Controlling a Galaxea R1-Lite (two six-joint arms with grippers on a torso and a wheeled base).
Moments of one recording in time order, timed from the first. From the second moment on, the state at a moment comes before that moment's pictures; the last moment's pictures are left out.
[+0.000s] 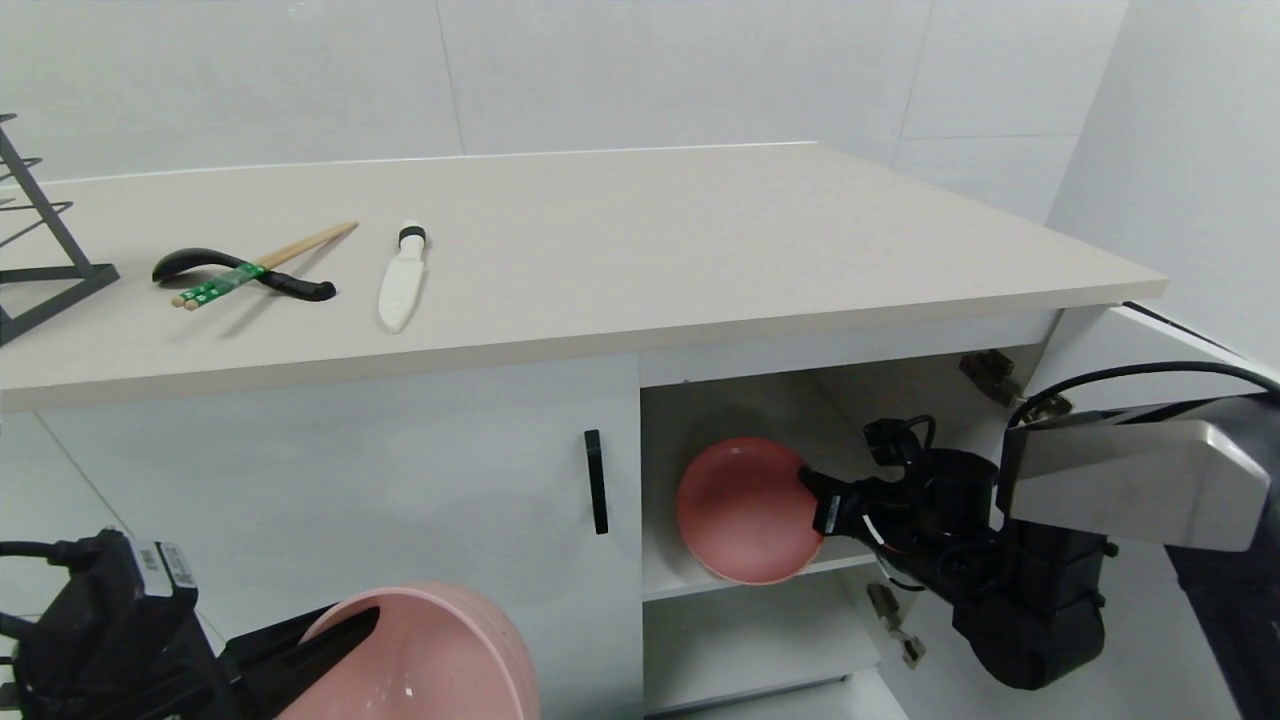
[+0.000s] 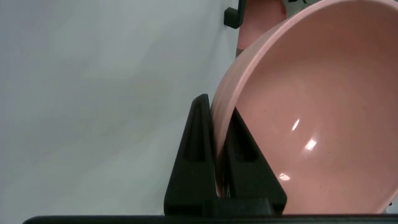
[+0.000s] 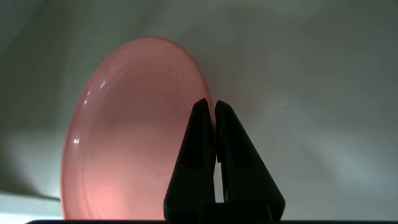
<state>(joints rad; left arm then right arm) -0.40 1.12 0.00 -0.84 -0.27 0.14 0.33 2.49 -0.60 -1.57 0.12 0.30</state>
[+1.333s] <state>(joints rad) -0.40 1.13 0.00 -0.85 -0.27 0.14 0.33 2.70 -0.88 -1.57 0.01 0.35</state>
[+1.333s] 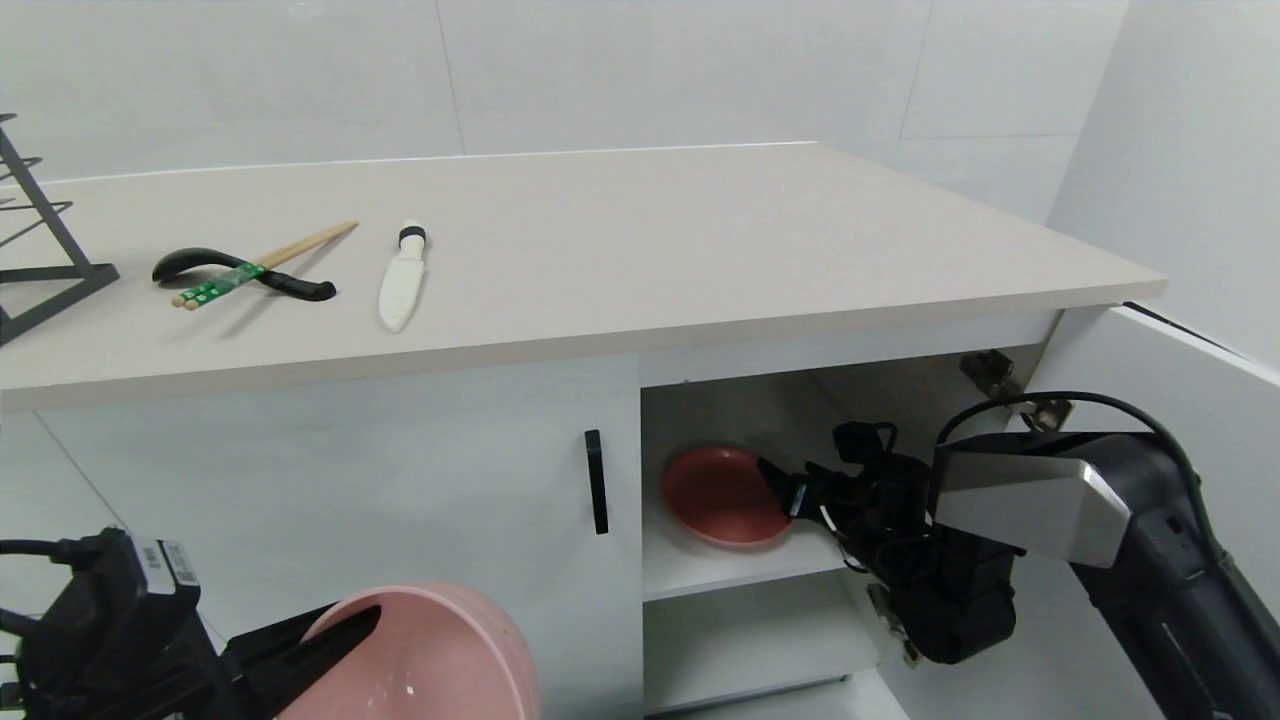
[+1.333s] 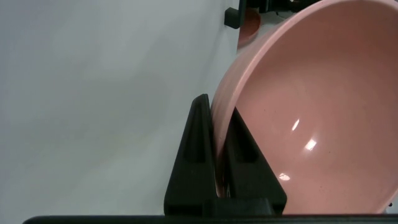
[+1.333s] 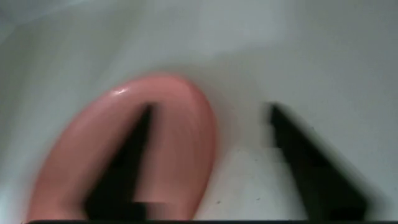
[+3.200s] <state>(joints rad) -0.99 2.01 -0.44 -1.41 0.11 0.41 0.45 1.76 0.00 -1.57 -0.08 0.02</state>
